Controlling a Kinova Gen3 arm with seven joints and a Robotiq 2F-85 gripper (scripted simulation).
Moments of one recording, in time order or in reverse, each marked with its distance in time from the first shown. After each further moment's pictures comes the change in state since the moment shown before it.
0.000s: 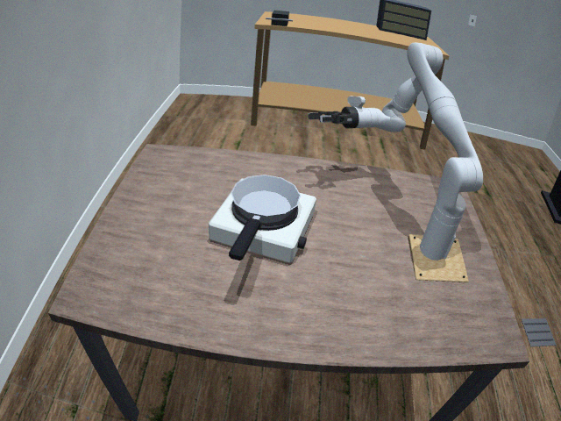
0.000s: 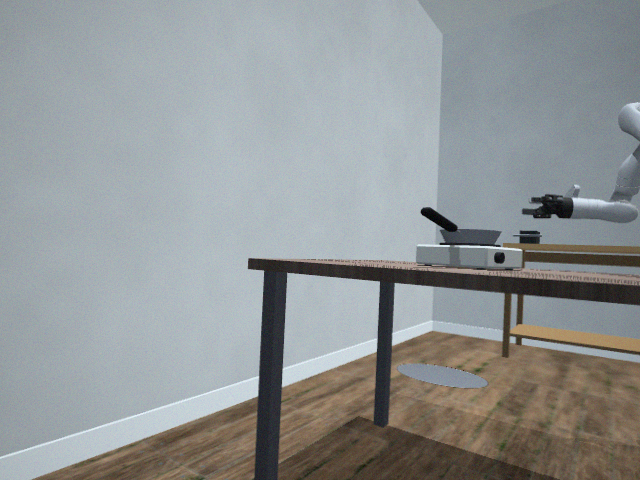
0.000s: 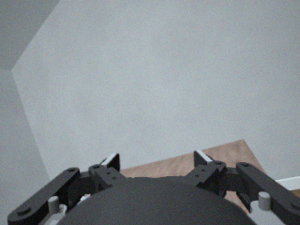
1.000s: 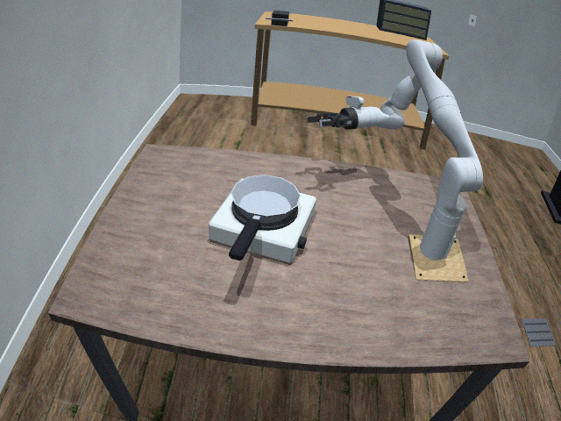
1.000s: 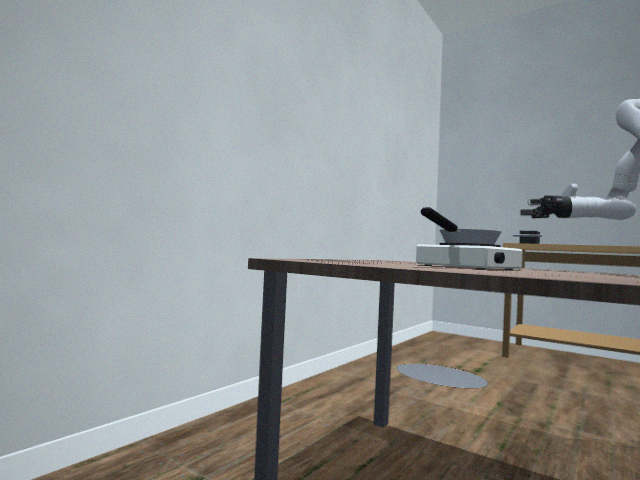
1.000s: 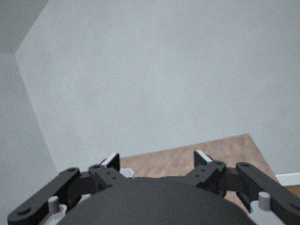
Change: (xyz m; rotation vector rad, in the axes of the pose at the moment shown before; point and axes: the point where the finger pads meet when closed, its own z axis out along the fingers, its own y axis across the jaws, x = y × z) arm -0.012 -0.011 0.008 0.021 -0.073 -0.044
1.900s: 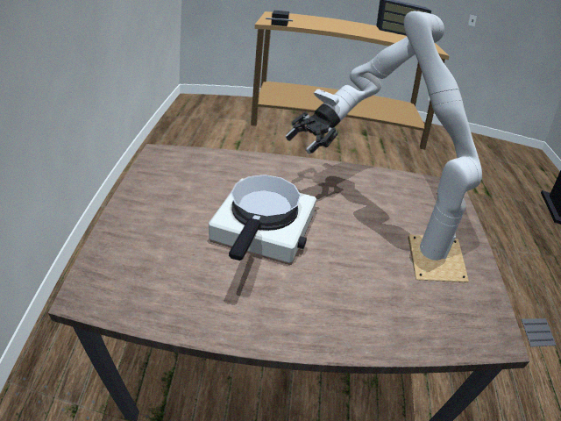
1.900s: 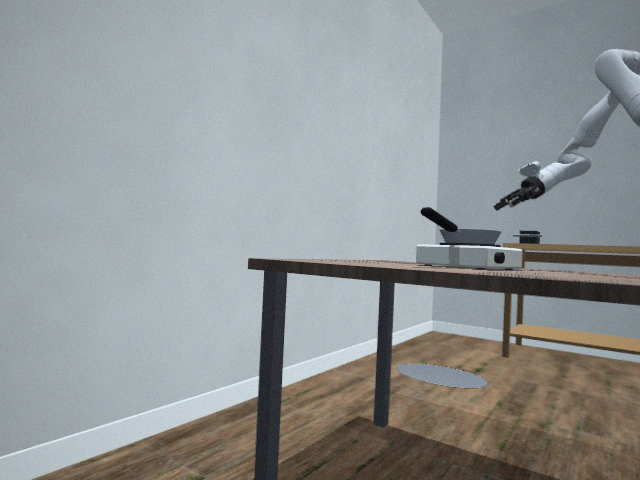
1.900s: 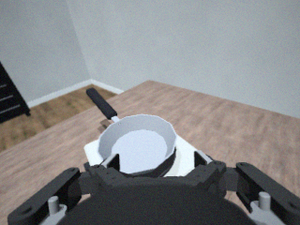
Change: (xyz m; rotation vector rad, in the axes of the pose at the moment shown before) arm -0.041 -0.107 0.105 0.193 -0.589 -0.362
